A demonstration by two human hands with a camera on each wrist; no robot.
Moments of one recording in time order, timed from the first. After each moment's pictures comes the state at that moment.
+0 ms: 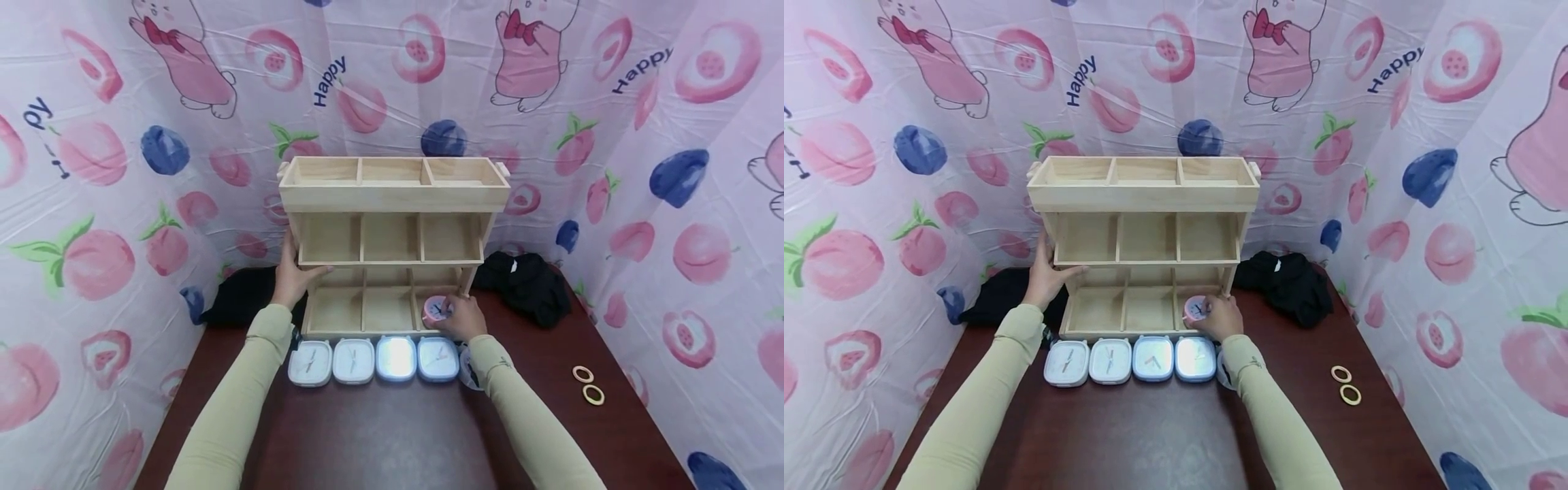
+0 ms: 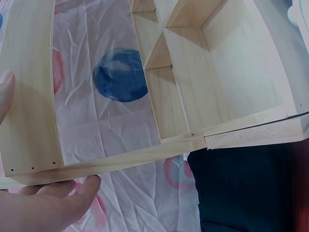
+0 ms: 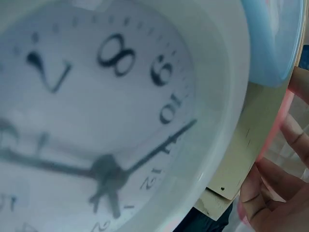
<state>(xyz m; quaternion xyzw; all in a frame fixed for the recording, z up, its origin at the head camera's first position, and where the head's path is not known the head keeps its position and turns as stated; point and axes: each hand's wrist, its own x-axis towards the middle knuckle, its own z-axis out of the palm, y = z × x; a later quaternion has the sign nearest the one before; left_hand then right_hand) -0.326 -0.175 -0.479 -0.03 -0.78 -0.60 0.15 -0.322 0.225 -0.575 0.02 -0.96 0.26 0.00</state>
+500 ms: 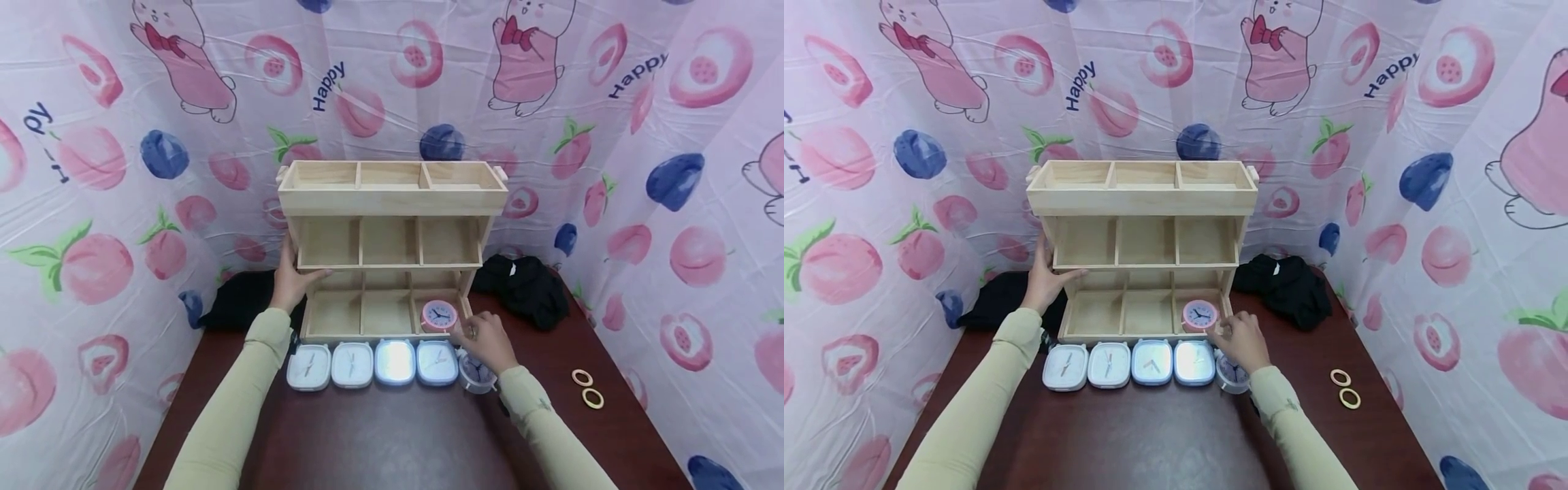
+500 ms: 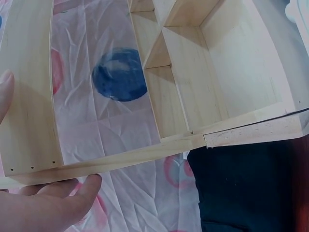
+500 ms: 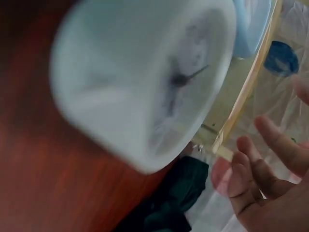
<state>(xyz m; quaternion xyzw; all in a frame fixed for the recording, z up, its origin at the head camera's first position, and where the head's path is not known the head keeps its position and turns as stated) -0.325 -0.176 -0.479 -0.03 -0.79 -0.60 0.15 -0.255 0.265 -0.552 0.06 -0.96 0.26 0.04</state>
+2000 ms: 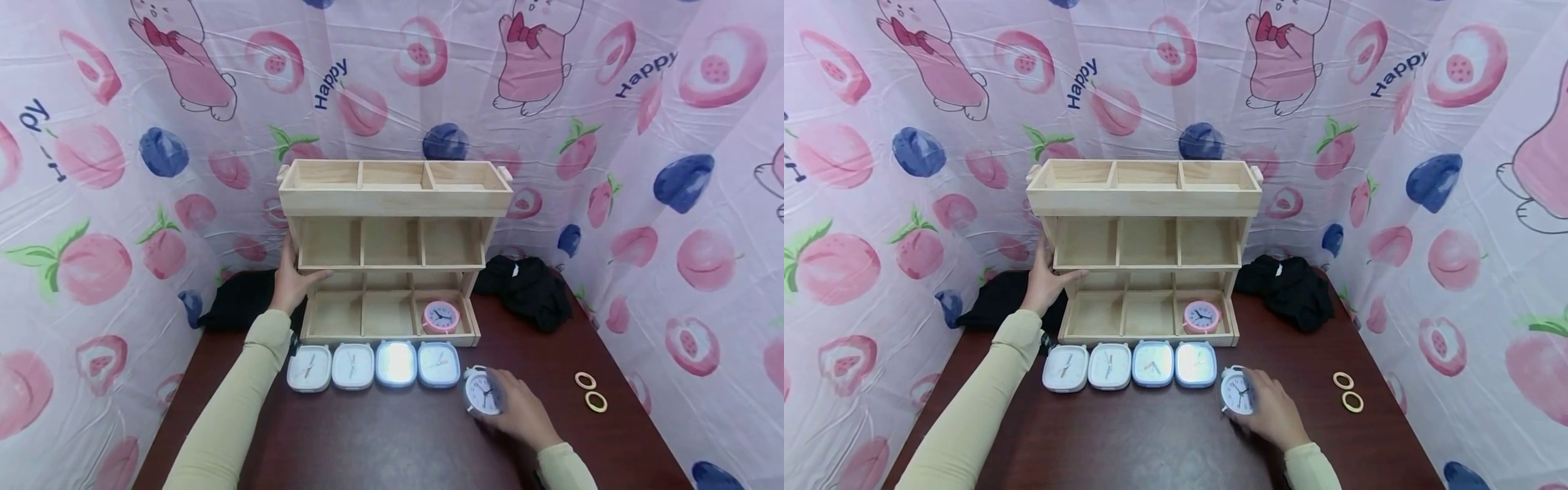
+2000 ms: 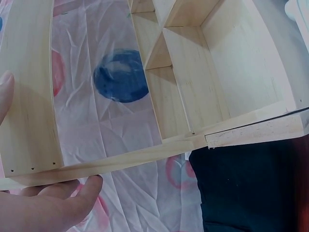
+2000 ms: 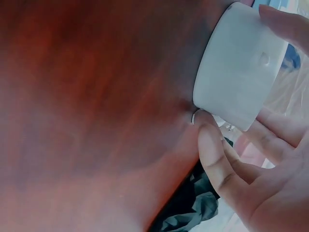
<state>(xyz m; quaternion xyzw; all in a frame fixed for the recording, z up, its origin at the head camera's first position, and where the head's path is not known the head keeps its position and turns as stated) -0.324 -0.176 -0.480 -0.03 -0.79 -0.59 0.15 -0.157 0.305 -0.589 0.07 -0.97 0.21 -0.03</state>
